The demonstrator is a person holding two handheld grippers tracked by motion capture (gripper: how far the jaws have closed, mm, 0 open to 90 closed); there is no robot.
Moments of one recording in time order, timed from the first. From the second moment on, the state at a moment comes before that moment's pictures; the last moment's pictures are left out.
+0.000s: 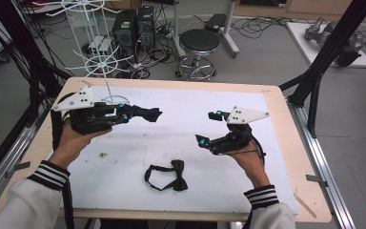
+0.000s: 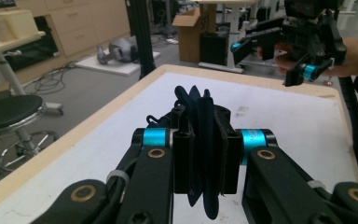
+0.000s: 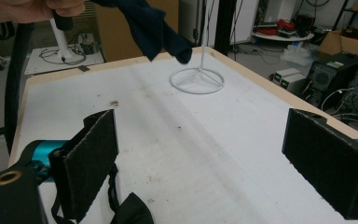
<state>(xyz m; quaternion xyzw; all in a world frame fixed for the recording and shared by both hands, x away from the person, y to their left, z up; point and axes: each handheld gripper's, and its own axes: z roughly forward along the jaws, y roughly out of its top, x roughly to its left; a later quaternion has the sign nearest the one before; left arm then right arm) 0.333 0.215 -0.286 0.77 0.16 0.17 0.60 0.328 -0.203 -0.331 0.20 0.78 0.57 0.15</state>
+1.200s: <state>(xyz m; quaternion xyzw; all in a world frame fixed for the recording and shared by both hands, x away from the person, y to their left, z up) 0.347 0.268 -0.257 0.70 0.22 0.26 0.64 0.319 -0.225 -0.340 0.23 0.76 0.59 0.15</state>
